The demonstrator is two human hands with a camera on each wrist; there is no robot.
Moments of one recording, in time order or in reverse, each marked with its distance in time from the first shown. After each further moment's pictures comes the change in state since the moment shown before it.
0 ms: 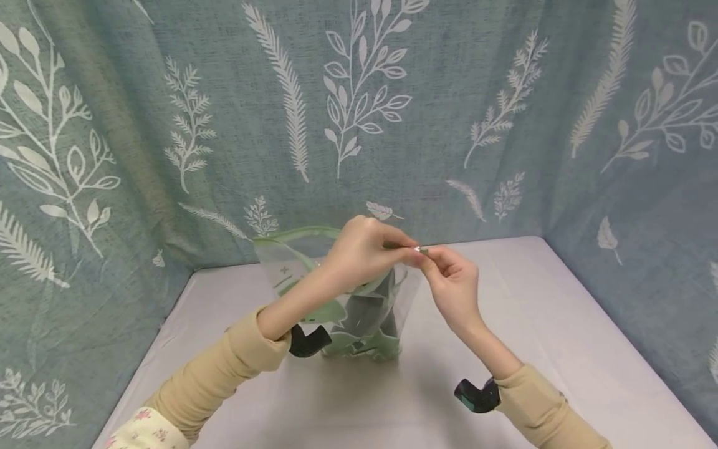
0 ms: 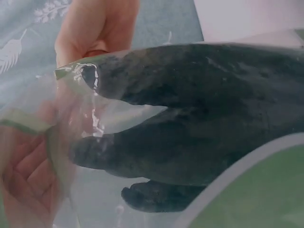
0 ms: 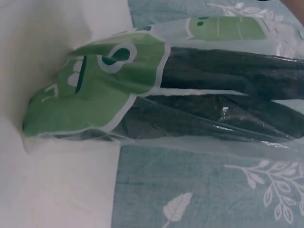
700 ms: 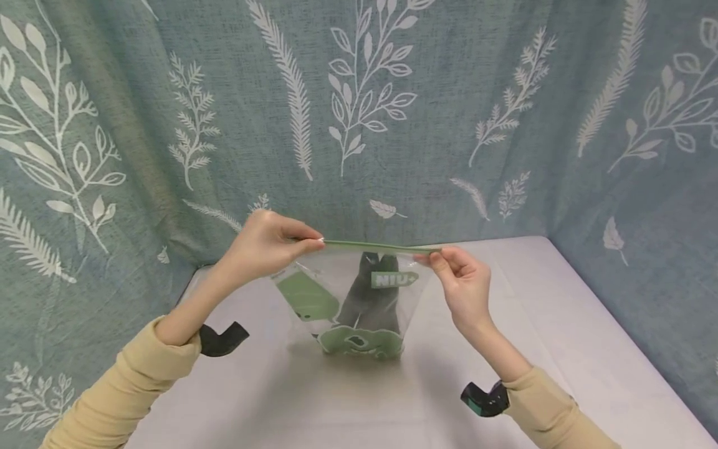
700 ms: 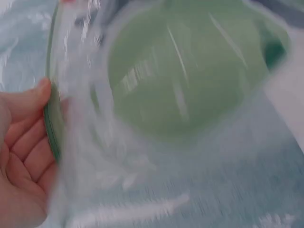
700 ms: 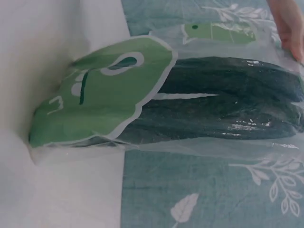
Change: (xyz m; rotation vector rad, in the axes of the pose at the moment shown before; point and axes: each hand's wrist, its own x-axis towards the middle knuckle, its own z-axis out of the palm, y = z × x) left_hand -0.064 -0.066 -0.075 0.071 0.068 -0.113; right_hand -0.003 0.003 -0.006 0.267 -0.014 0.051
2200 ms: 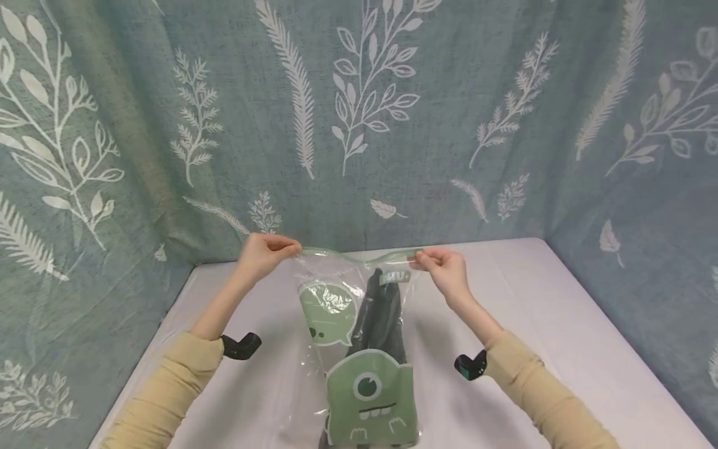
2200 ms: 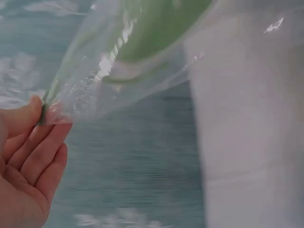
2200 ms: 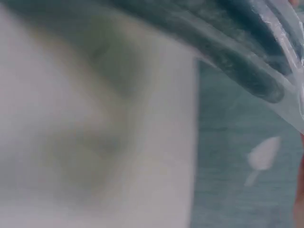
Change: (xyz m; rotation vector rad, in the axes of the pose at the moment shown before) left_hand -0.020 -0.111 0.054 -0.248 0.118 -0.447; right_hand 0.018 0.084 -0.017 -0.419 -0.153 0.484
